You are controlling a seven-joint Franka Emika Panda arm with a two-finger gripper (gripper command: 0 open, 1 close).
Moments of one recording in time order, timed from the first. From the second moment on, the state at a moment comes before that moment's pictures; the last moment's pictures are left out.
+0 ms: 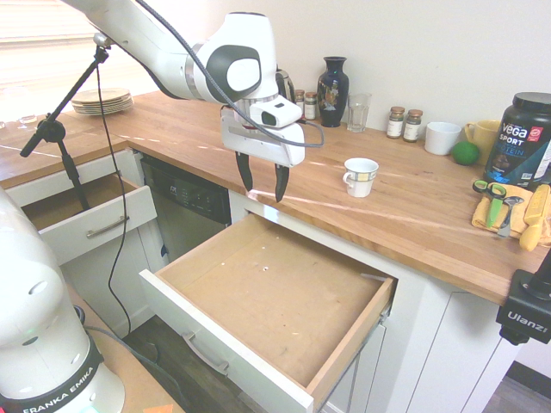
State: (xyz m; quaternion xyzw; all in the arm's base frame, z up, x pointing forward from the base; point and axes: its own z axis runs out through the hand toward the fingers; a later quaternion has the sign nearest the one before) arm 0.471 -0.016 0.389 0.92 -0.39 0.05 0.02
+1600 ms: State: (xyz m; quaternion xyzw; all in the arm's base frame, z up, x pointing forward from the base) arm 0.678 -0.072 0.439 0.90 -0.44 0.02 0.01
